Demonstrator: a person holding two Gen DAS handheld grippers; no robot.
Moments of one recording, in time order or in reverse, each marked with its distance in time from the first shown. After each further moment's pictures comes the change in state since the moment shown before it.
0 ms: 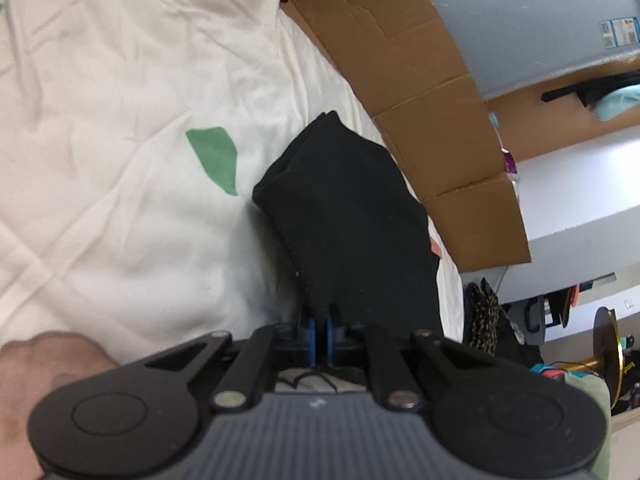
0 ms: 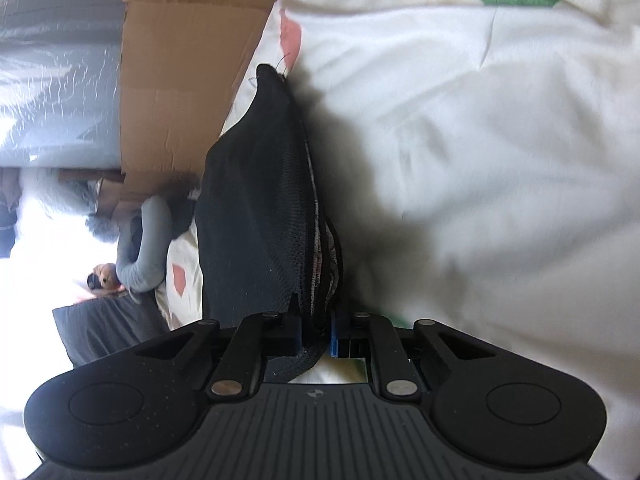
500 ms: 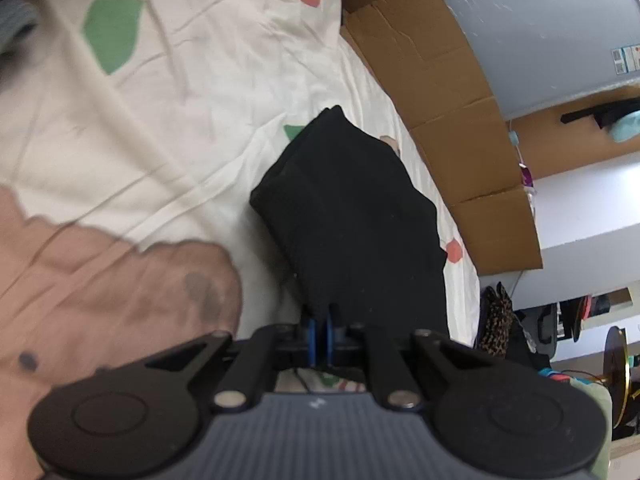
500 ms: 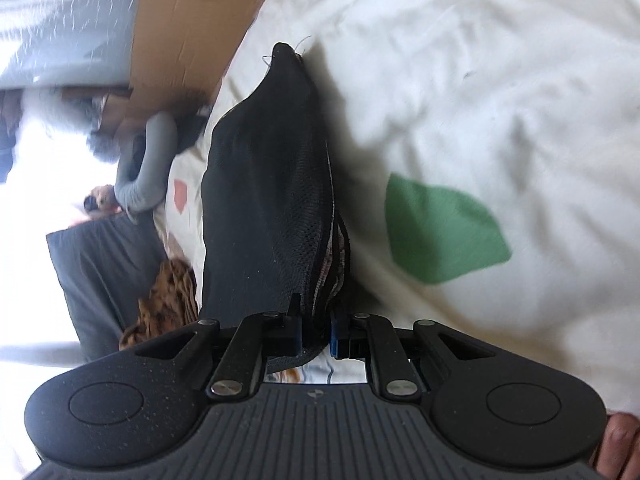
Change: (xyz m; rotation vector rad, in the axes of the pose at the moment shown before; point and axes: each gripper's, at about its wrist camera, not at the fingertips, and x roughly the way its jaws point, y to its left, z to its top) left arm -0.072 0.023 -0.040 -0.080 -0.031 0.085; right arm 0.017 0.024 -0.045 -0.102 0.189 -0.010
